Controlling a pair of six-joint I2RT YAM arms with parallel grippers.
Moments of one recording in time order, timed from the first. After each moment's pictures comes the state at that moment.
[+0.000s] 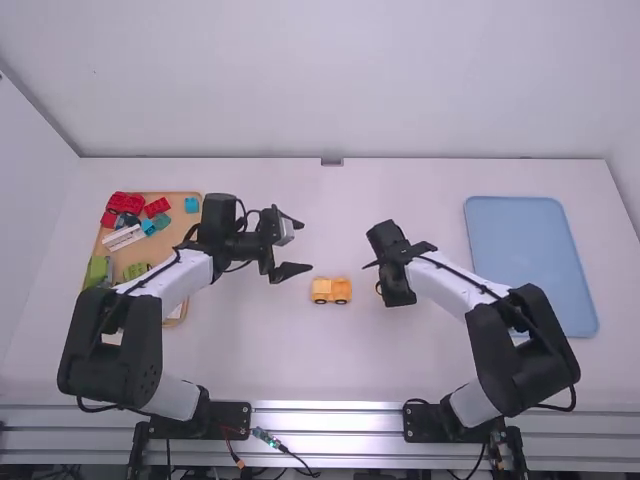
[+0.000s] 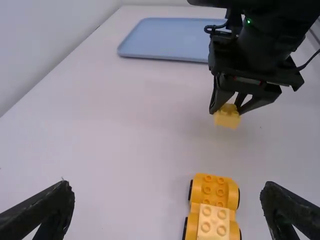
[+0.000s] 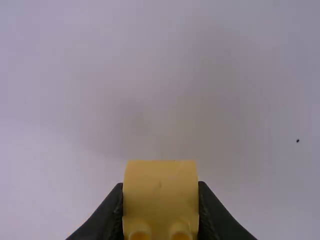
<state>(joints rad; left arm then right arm) -0.10 1.57 0.81 0.01 1.05 0.78 0.46 1.64 0.88 -0.63 0.15 1.86</state>
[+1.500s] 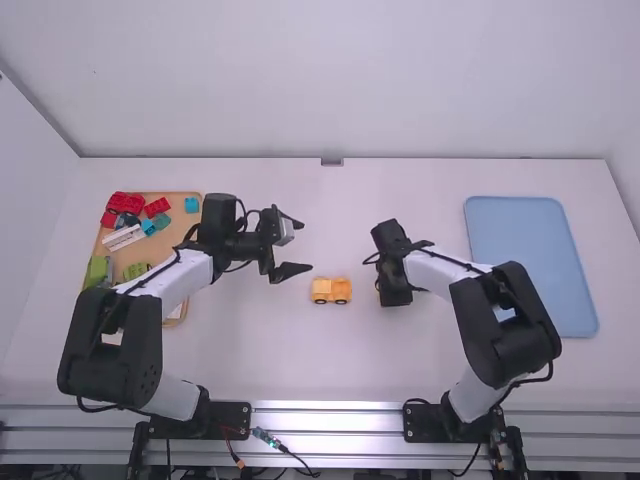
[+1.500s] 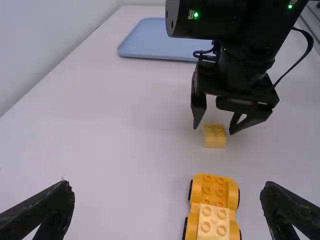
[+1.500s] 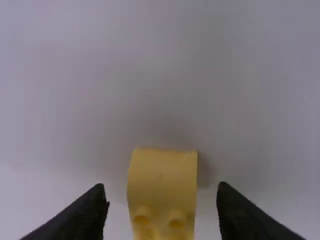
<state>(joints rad) -0.10 1.57 0.81 0.01 1.05 0.78 0.40 1.77 0.88 -0.51 0.04 1.83</state>
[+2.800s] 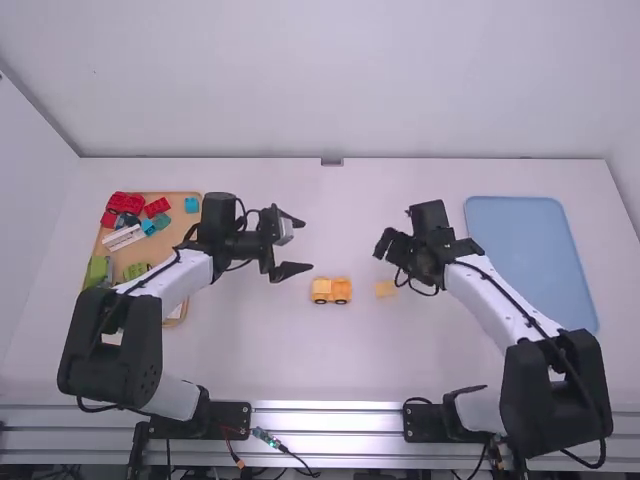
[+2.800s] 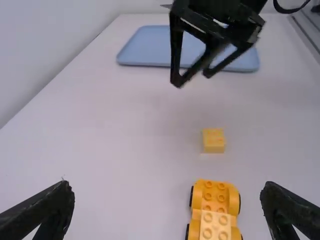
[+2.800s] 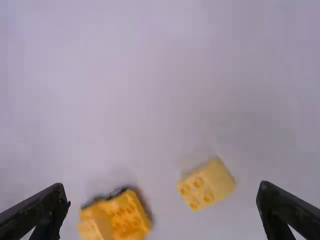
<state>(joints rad) -0.10 1.57 0.81 0.04 1.09 0.78 0.28 1.45 0.88 -0.49 -0.17 0.54</state>
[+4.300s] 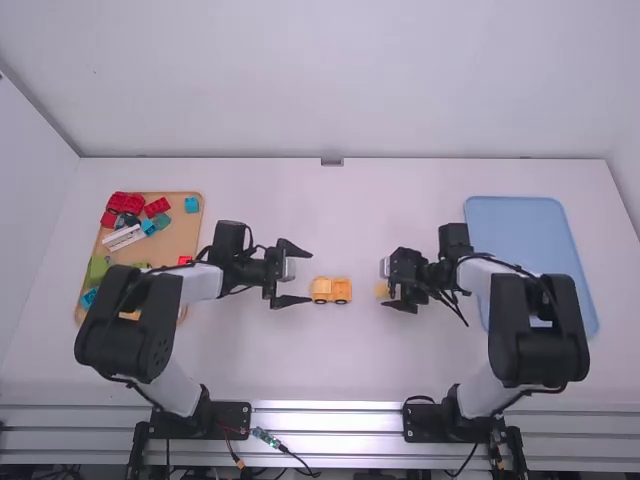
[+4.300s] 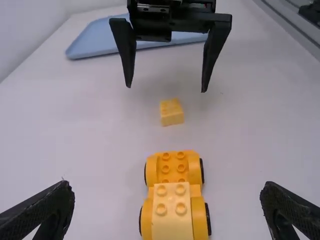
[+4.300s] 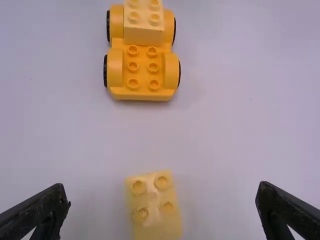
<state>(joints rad) -0.13 1.71 0.66 0.13 1.16 1.08 0.02 1.72 0.74 -0.35 -0.81 -1.52</state>
